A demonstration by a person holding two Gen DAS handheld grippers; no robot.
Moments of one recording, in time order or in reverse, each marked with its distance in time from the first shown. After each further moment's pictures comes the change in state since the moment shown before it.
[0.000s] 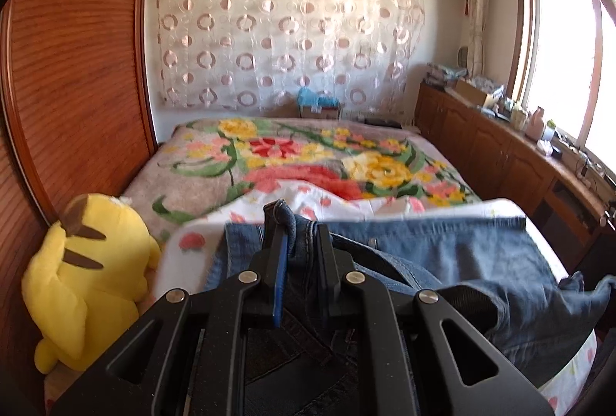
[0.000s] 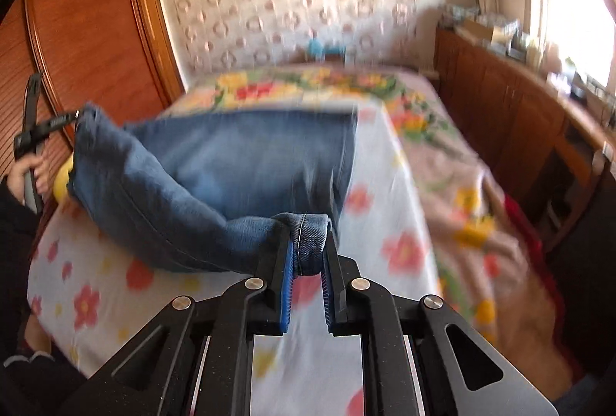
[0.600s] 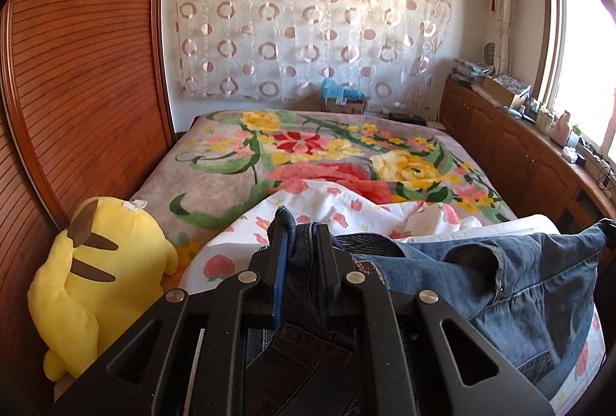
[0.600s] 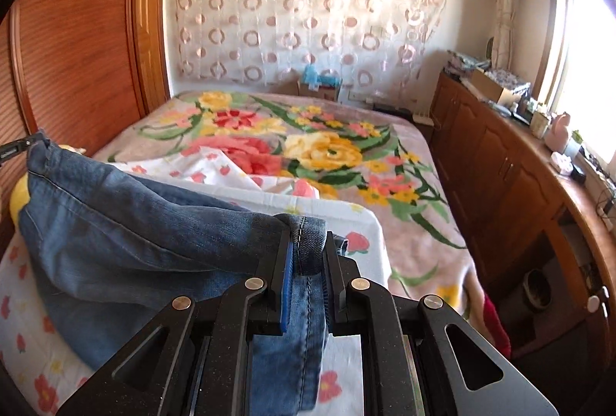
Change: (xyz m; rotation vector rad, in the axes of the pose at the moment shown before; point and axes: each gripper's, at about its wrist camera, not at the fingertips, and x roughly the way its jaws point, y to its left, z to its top) left arm 0.060 0.036 0.017 -0.023 0.062 0.073; right arm 0.116 0.014 0.126 -0.145 -0.028 -0.103
